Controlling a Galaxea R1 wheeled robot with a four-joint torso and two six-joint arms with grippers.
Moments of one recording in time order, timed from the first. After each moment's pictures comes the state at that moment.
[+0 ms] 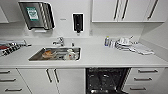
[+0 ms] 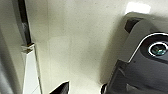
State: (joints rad) left arm 0.82 1.66 -0.88 0.45 -0.08 -0.44; right arm -1.11 2.38 -1.89 0.28 -0.13 1.21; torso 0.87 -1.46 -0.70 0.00
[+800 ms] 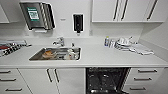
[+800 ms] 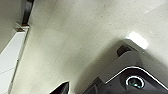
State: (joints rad) left arm 1.01 1.78 -1.09 0.45 -0.06 -0.44; right arm -1.18 2.41 -1.99 0.14 -0.12 0.82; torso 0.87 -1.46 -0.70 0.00
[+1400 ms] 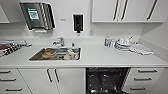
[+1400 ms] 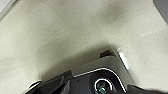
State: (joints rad) left arm 1.25 2.06 -1.55 0.51 -0.08 -0.43; right arm -1.31 2.59 -2.27 0.09 -0.06 0.37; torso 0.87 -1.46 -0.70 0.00
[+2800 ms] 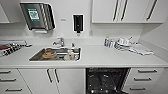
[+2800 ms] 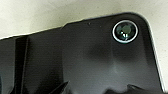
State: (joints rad) left arm 1.54 2.76 -2.46 0.56 -0.18 -0.43; right arm -1.54 3.00 -2.73 0.02 0.09 0.08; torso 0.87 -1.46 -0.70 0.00
